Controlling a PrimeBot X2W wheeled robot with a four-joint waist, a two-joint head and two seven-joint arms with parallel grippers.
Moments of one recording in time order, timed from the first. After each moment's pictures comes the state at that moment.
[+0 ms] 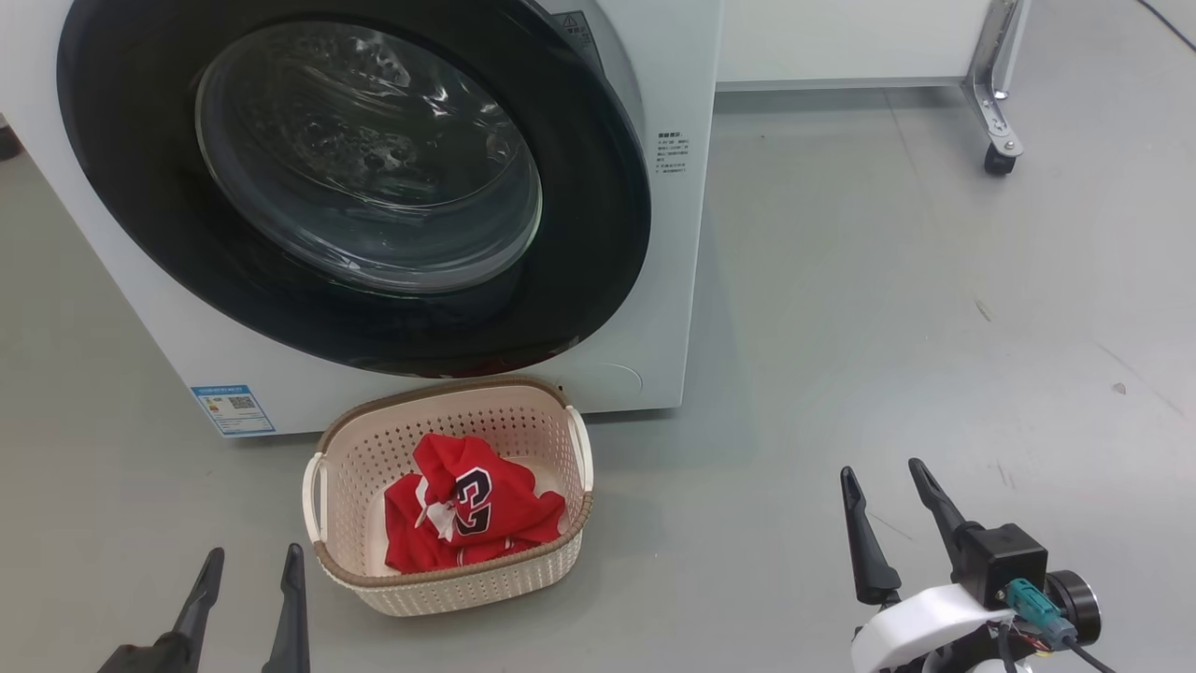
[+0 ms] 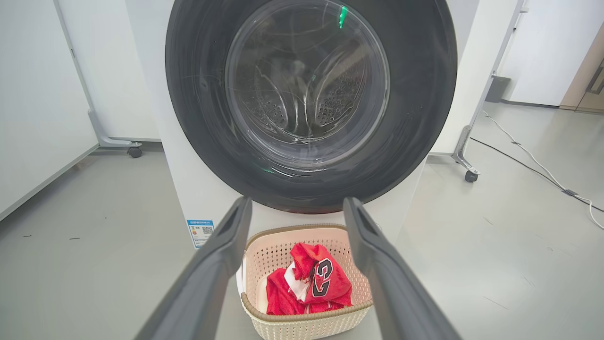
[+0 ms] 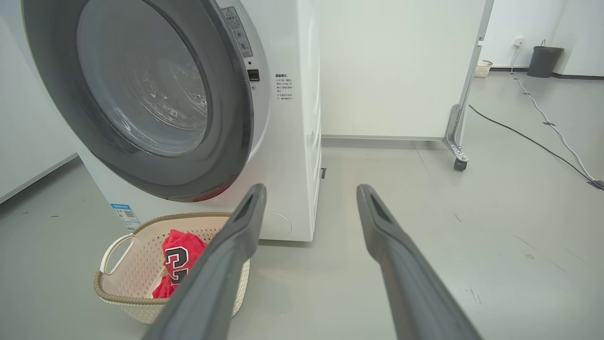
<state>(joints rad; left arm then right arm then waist) 0.21 0.20 -0.16 -0.02 -0.44 0.10 -0.18 0.03 -0.09 0.29 0.23 0.31 -0.10 -0.25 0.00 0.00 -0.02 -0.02</state>
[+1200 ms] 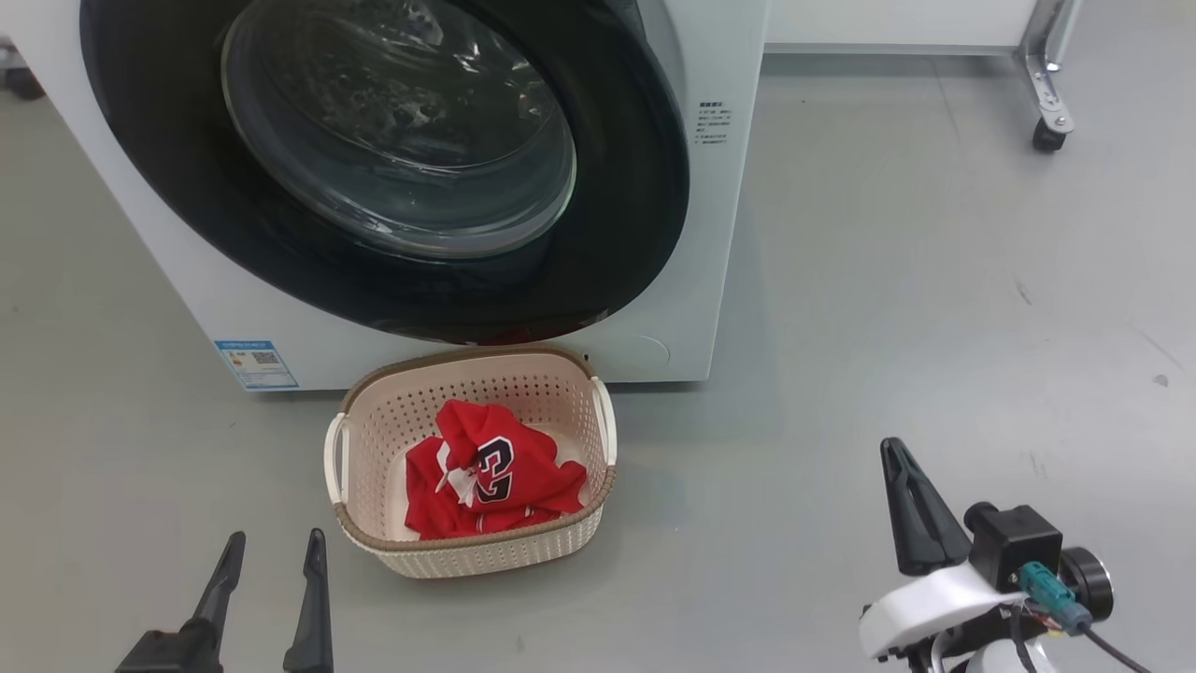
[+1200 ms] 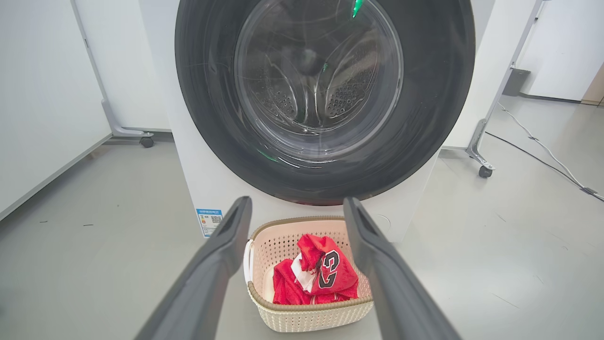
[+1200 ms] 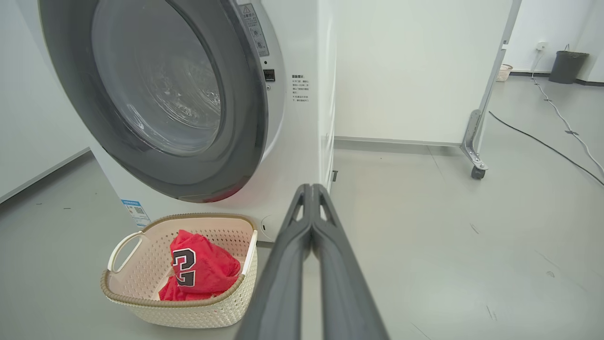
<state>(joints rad) 0.20 0.15 -0.16 -0.05 -0.38 0.11 -0.16 0.02 -0.10 0.28 0.19 0.30 -0.09 -0.25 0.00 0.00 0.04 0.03</state>
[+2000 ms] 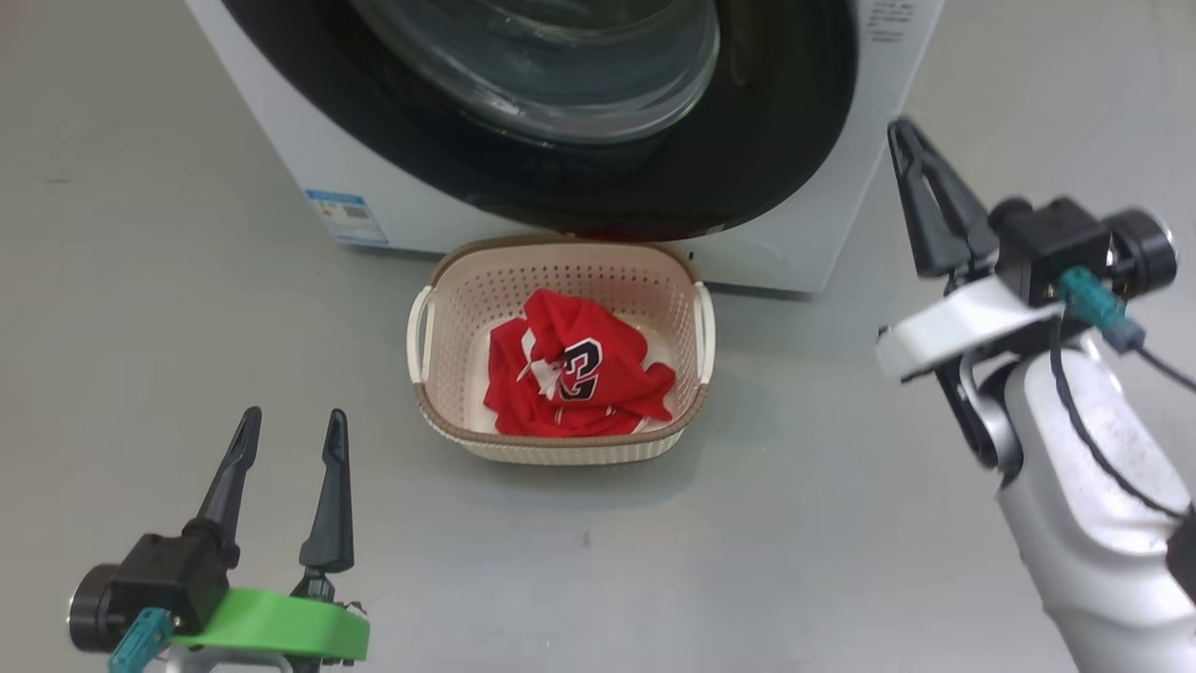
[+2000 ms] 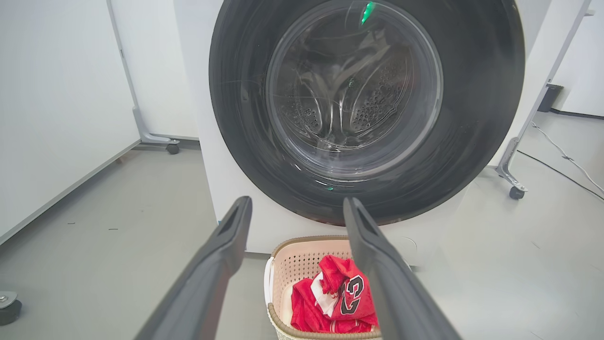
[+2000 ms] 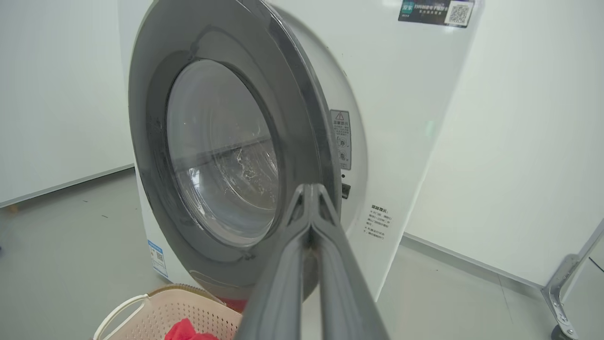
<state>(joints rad) 0.04 0.14 -0.19 -0.10 -0.38 0.09 -0.17 -0.47 -0.20 0.31 0.19 0.21 0.00 -0.15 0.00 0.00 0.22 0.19</state>
